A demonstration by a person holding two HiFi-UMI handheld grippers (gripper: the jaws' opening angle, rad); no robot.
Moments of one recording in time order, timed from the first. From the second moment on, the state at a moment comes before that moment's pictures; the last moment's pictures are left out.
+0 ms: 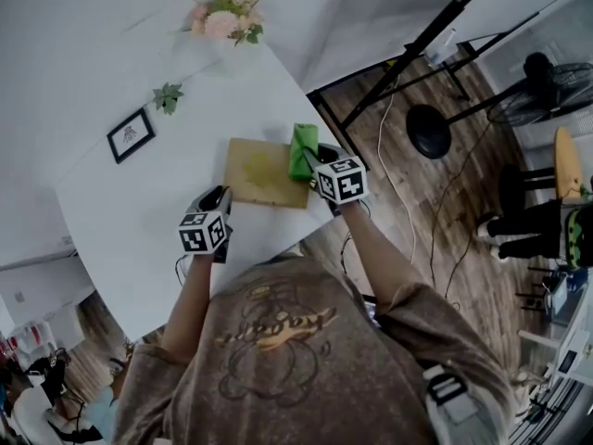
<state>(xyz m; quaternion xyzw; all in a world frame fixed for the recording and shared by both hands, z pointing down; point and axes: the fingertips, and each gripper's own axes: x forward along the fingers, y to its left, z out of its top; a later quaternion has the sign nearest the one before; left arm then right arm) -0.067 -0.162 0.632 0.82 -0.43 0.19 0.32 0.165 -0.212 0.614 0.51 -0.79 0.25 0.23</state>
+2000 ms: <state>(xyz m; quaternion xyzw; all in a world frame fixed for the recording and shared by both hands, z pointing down) -0.072 -0.163 0.634 0.83 -0.42 0.17 0.33 -0.054 -0.217 0.579 0.34 -0.87 0.27 0.22</state>
